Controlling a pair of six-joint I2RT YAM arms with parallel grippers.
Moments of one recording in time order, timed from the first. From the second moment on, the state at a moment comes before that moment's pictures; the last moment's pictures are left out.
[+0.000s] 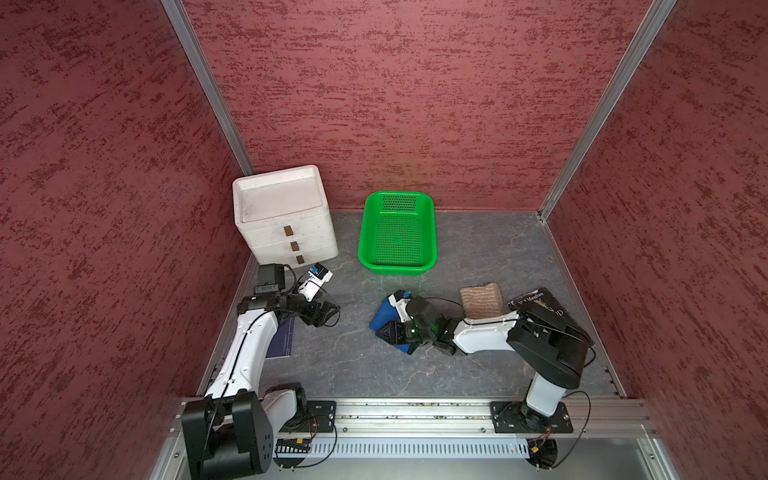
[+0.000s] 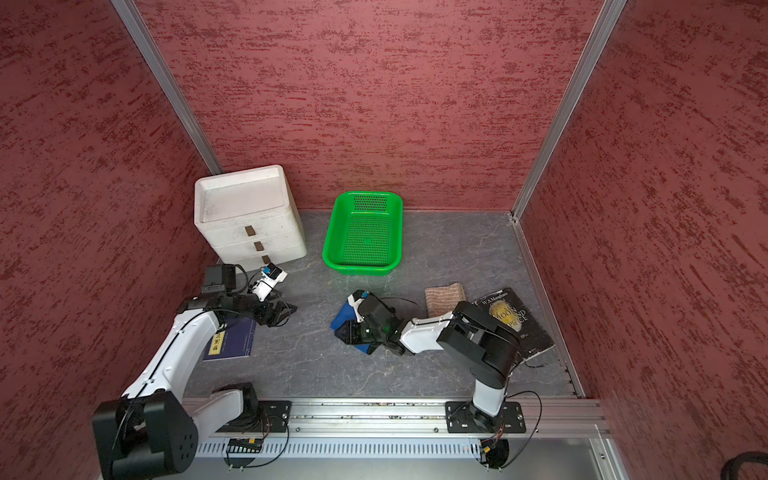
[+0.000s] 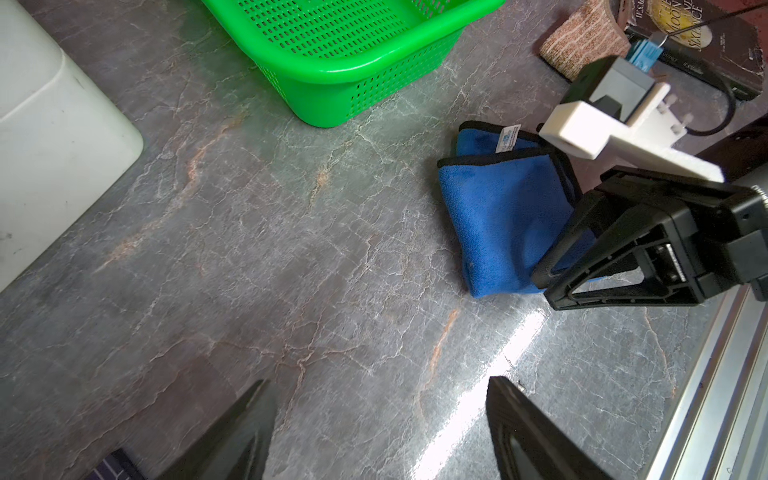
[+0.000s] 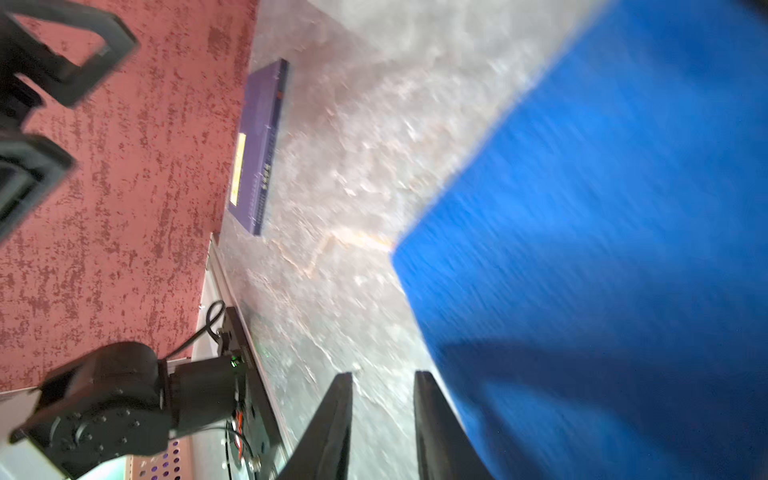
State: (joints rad) left arm 0.17 1.10 0.75 -0.73 0.68 0.66; right arm 0.96 1.79 0.81 0.39 -0.32 0.90
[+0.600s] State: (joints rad) left arm 0.17 1.09 0.75 -0.72 0.69 0.61; right arm 0.94 1.84 0.93 0.26 -0.33 0.79
